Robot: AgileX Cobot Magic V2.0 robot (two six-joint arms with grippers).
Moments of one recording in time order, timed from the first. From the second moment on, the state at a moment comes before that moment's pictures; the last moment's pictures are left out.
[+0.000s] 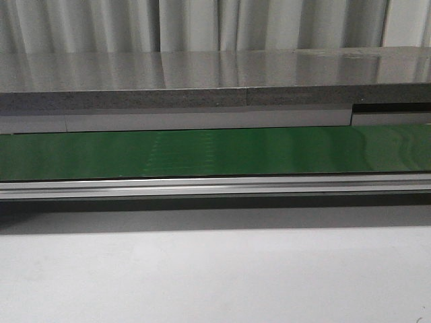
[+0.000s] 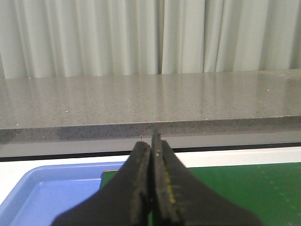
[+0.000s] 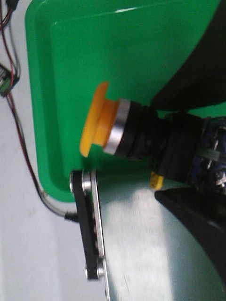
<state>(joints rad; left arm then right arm) -0.02 0.17 -0.23 -0.35 0.10 0.34 -0.35 1.71 -1.47 0.04 0.81 -0.22</state>
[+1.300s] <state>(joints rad) -0.02 0.17 -0.23 -0.35 0.10 0.34 -0.44 2.03 -1.47 0.05 0.81 -0.42</state>
